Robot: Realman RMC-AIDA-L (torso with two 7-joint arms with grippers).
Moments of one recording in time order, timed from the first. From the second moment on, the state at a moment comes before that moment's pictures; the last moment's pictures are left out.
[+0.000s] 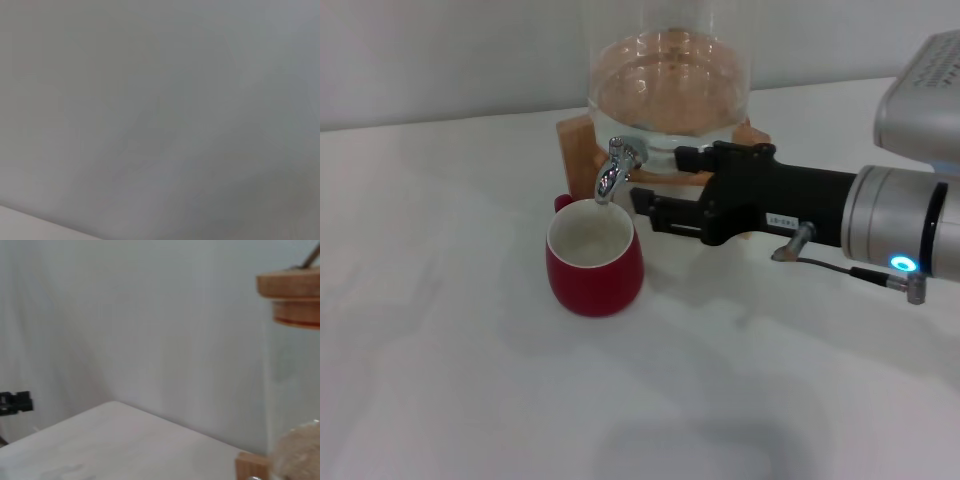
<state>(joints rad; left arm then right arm) -0.10 -2.08 0.64 0.92 -1.65 -1.32 1.41 -0.03 2.01 -1.76 -1.72 1.36 0.72 -1.00</state>
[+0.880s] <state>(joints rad) -0.09 -2.08 0.63 0.91 -1.65 -1.30 1.44 0.02 2.01 -1.81 -1.59 1.68 0.82 -1.29</state>
